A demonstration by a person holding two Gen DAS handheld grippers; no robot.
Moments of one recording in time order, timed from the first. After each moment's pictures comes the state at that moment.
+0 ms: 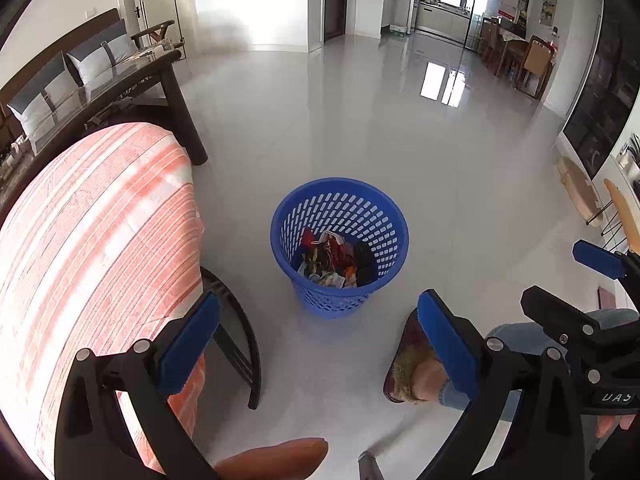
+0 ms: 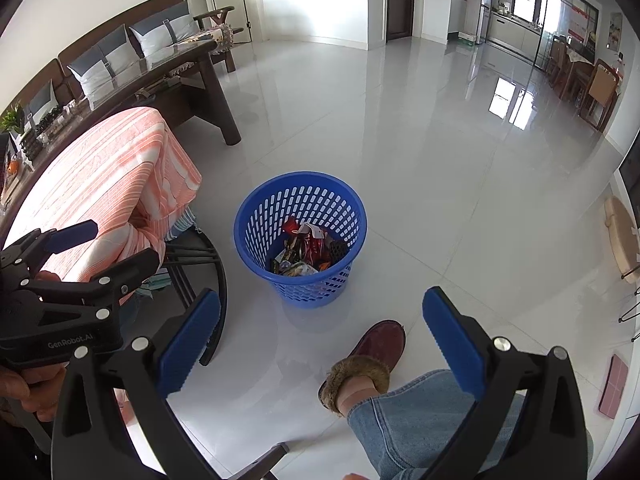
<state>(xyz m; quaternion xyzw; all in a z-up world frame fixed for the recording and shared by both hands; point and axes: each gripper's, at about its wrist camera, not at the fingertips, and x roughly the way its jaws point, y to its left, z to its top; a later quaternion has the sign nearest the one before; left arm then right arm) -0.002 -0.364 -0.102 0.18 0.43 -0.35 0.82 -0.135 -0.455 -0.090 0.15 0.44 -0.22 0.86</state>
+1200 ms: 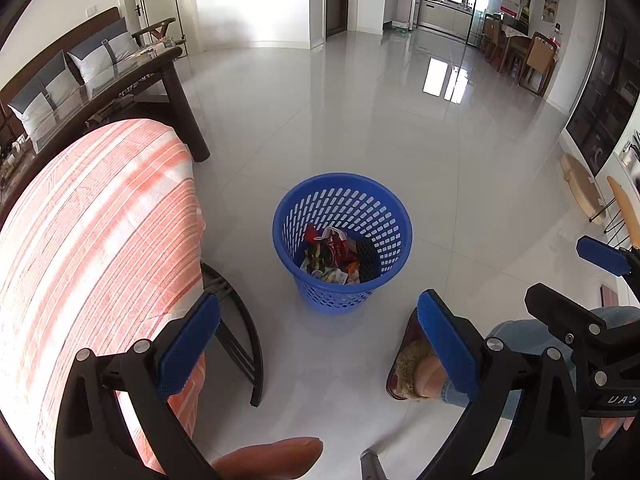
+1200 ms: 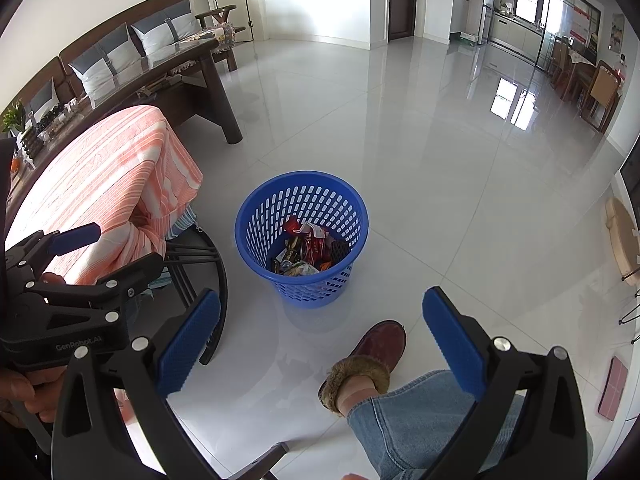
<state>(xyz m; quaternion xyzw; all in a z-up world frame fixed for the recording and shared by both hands) -0.004 -0.364 -0.104 0.18 0.43 -0.34 0.82 -0.133 -0.453 -0.093 0.14 0.44 -0.21 0.86</state>
